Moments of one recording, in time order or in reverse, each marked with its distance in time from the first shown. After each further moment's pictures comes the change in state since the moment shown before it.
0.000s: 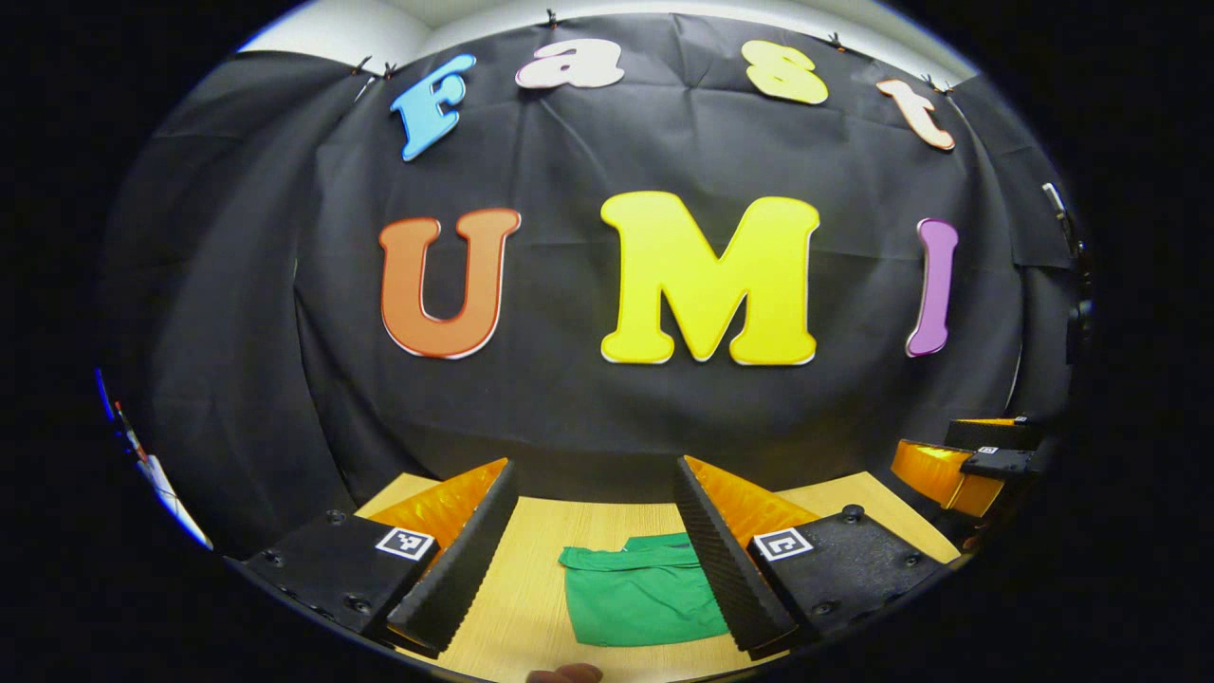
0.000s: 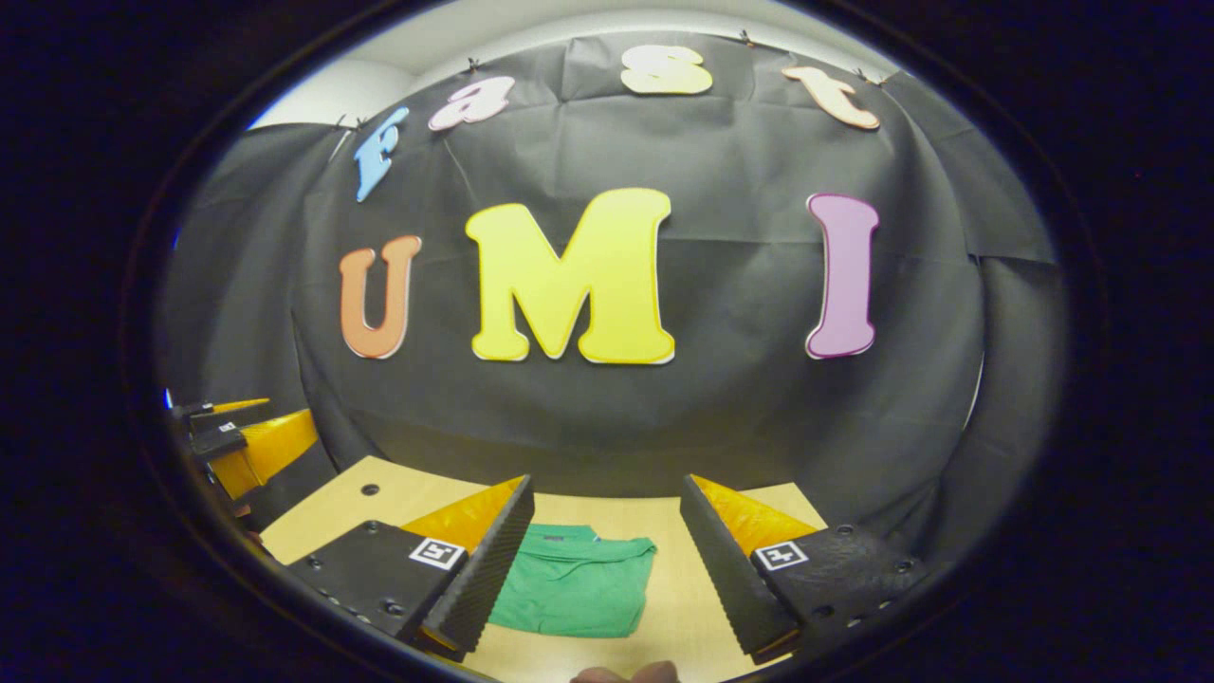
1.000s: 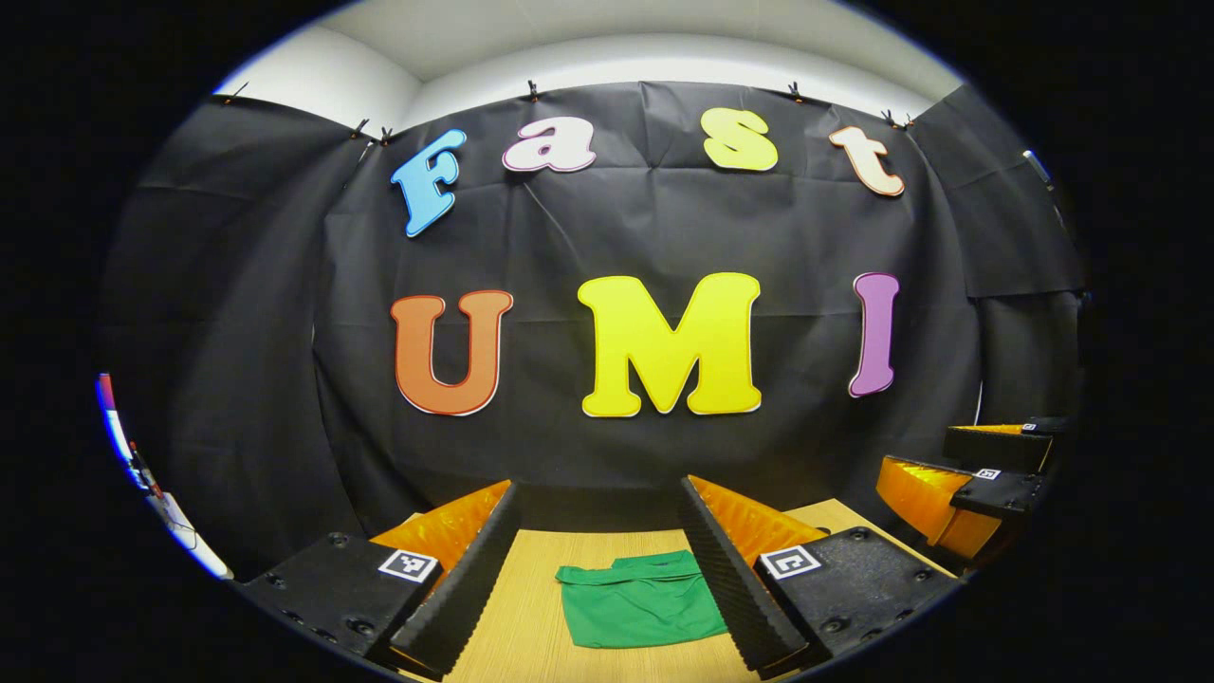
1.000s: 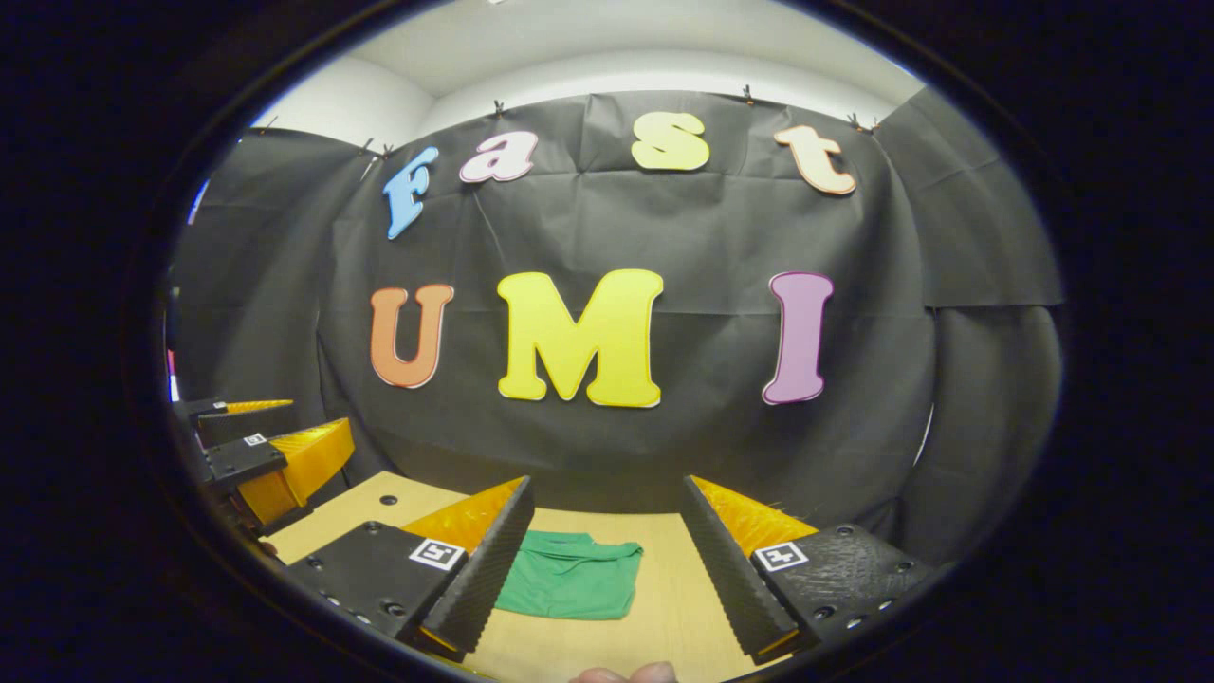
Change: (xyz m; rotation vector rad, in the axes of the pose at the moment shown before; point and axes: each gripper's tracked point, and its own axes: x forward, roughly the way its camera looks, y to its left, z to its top) left arm -0.088 -0.019 0.030 -0.002 -0.061 -0.028; right arm -0.110 0.009 0.026 -0.038 -0.118 -0.021
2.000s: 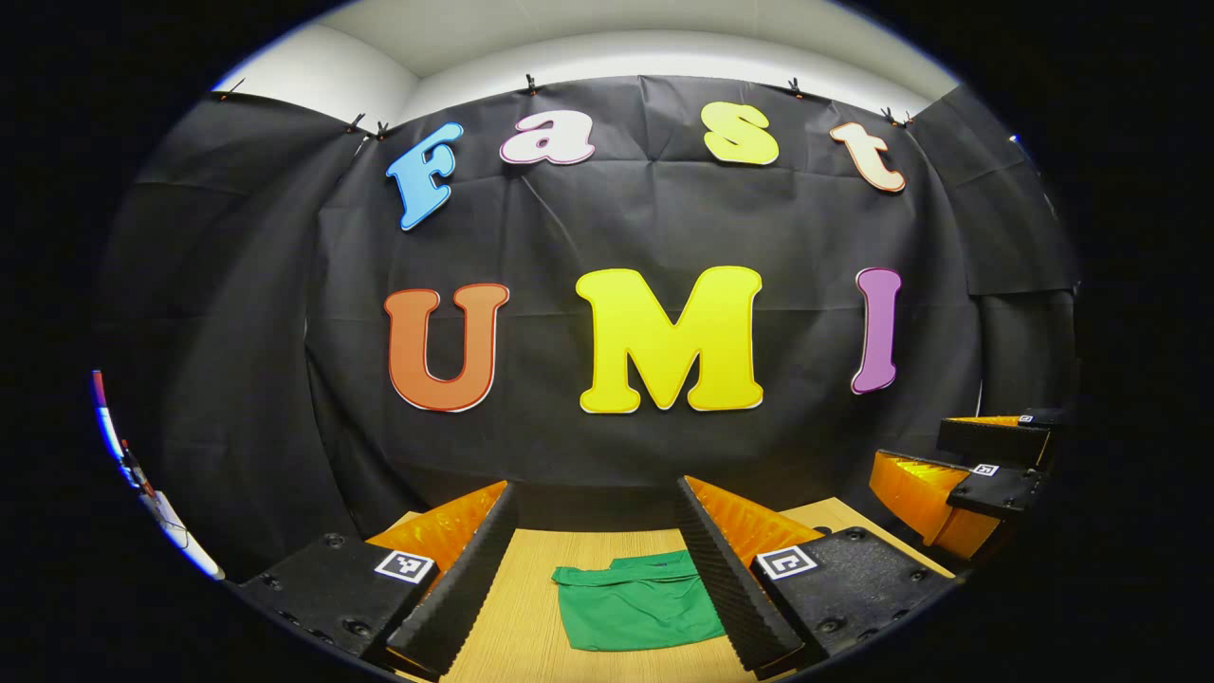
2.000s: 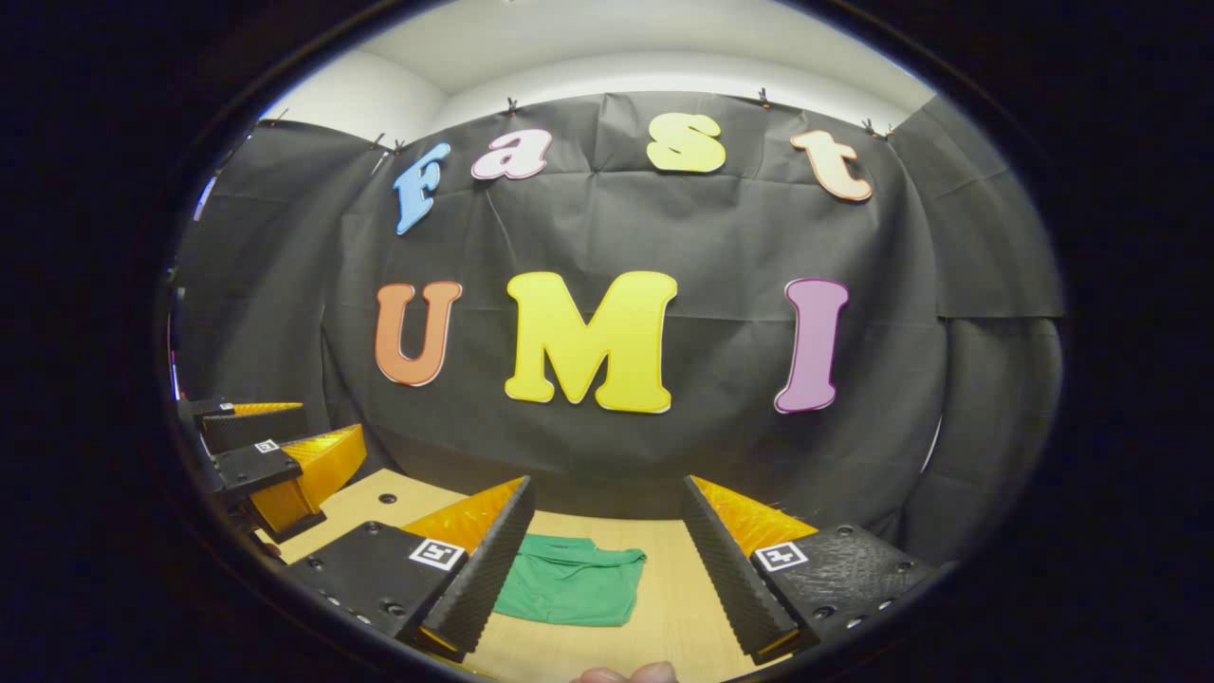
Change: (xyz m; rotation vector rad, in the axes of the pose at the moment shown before) left arm 0.015 0.004 -0.009 -0.006 0.014 0.001; right arm 0.016 0.014 0.003 -0.030 -0.008 0.018
